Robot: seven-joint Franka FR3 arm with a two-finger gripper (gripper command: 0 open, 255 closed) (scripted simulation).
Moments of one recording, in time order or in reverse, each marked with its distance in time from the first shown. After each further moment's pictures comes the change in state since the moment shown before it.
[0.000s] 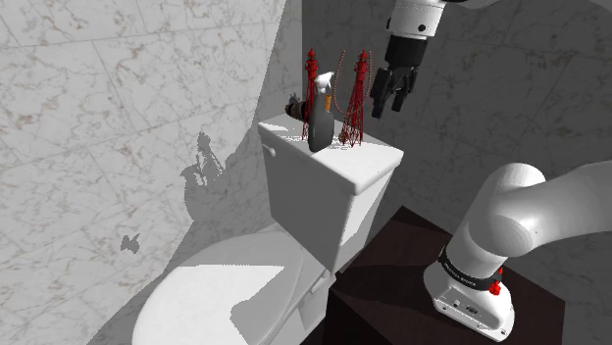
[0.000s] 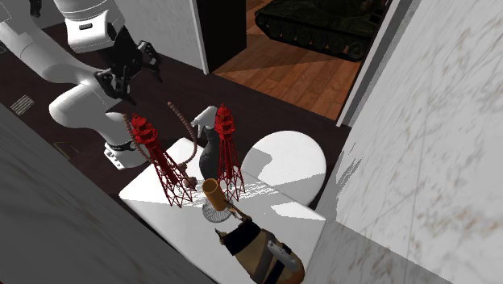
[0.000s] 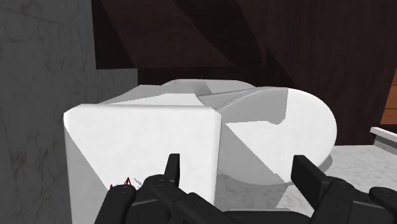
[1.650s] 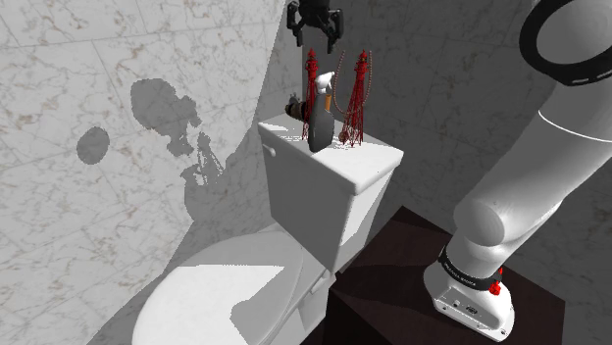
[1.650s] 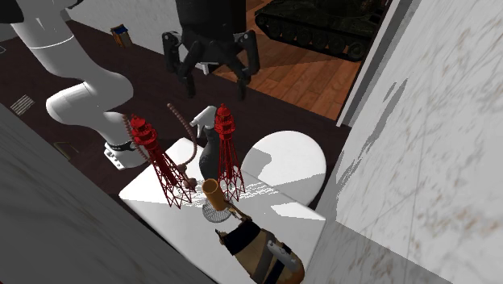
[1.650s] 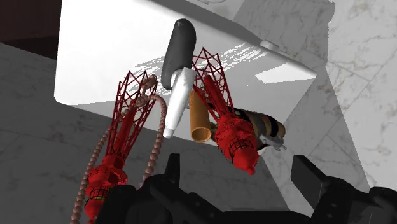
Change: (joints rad) arm -0.342 0.763 0.444 0.864 -0.333 0.033 1.319
